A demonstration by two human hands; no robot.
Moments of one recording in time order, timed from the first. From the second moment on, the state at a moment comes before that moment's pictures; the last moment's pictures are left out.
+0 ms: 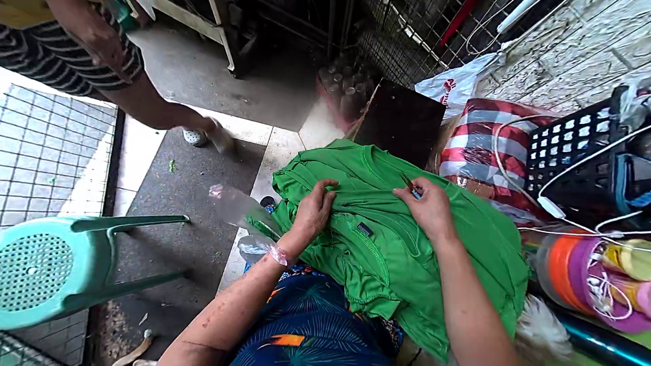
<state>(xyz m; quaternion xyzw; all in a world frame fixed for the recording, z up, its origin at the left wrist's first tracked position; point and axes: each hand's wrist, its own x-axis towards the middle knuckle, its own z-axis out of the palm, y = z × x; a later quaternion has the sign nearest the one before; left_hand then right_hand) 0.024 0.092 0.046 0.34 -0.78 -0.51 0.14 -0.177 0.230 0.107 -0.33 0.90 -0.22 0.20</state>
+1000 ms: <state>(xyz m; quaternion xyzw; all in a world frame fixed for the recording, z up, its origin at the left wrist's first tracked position) 0.014 0.093 0.055 0.29 -0.75 -0.57 0.20 -0.159 0.223 0.113 -0.44 0.79 -0.30 0.30</state>
